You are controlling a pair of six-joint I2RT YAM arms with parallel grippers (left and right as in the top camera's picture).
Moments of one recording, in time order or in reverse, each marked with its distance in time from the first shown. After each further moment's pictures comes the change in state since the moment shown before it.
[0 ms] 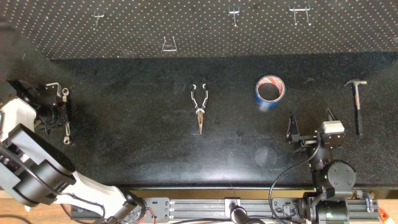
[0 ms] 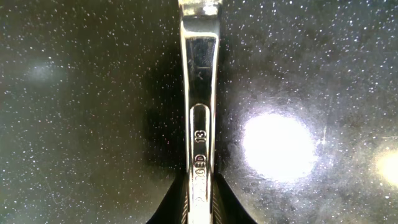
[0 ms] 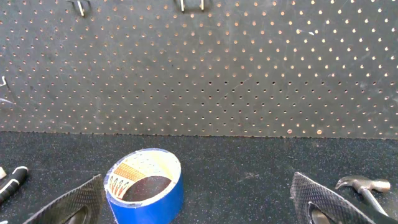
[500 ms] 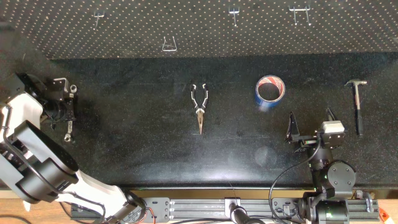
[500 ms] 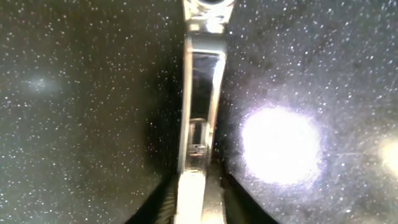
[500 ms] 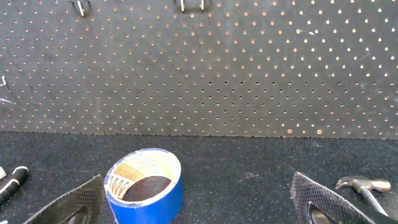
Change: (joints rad) left arm -0.062 0.000 0.000 0.005 -0.001 -0.002; right arm 0.000 0.000 0.000 0.000 0.000 0.000
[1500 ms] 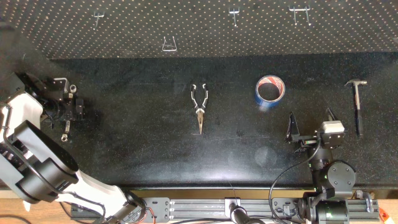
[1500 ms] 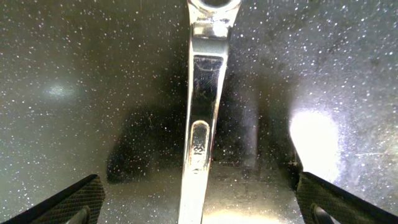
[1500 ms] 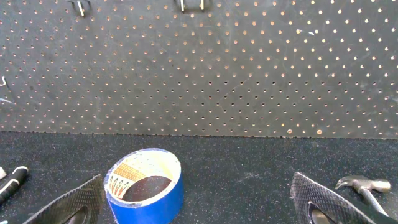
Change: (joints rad) left arm -0.001 0.000 0.000 0.023 -0.029 0.045; right arm 0.000 0.000 0.000 0.000 0.000 0.000
